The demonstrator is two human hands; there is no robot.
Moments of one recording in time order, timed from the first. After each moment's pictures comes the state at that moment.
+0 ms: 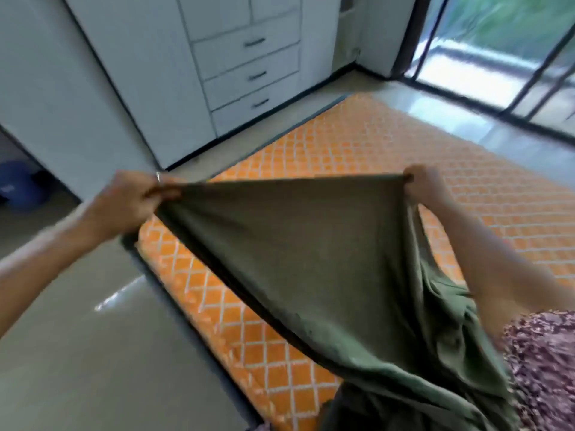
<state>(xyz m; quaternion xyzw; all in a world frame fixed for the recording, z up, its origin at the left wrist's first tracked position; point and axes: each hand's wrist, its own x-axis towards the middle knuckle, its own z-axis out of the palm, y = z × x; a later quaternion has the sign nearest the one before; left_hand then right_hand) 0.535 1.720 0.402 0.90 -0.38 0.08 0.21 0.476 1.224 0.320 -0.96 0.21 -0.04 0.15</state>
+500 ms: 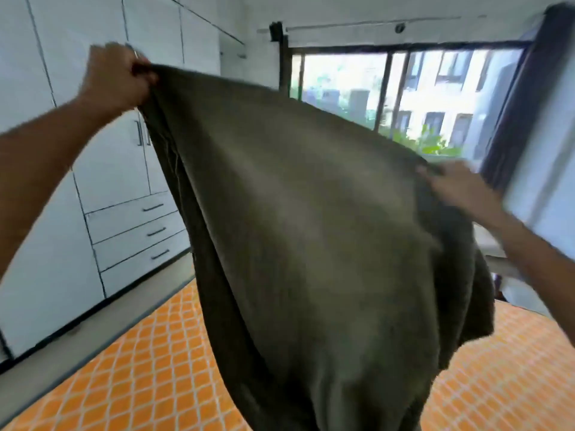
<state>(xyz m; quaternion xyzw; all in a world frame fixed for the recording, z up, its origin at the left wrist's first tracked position) 0.626 1.567 0.716 0.78 -0.38 0.40 0.29 0.280 1.235 0.634 -0.86 0.35 -0.37 0.09</state>
